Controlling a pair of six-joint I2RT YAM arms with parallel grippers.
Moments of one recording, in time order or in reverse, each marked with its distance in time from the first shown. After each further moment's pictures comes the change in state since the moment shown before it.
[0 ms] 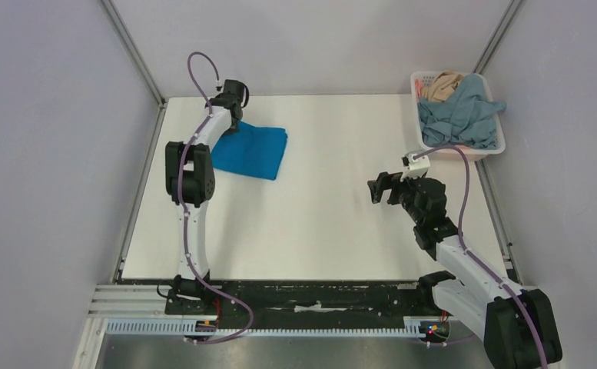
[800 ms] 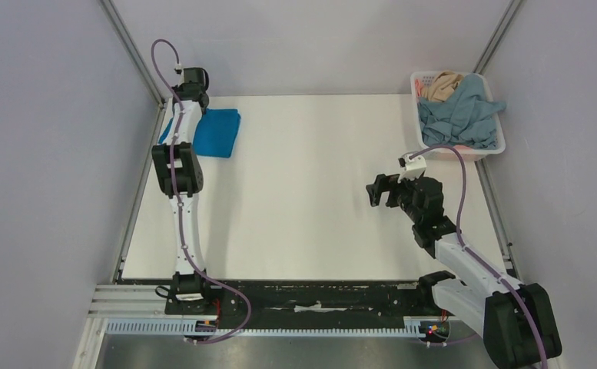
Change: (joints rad) left arm 0.242 0.299 0.454 0.107 -0.165 0.248; right arm 0.000 0.057 0.006 -0.037 -0.032 0.000
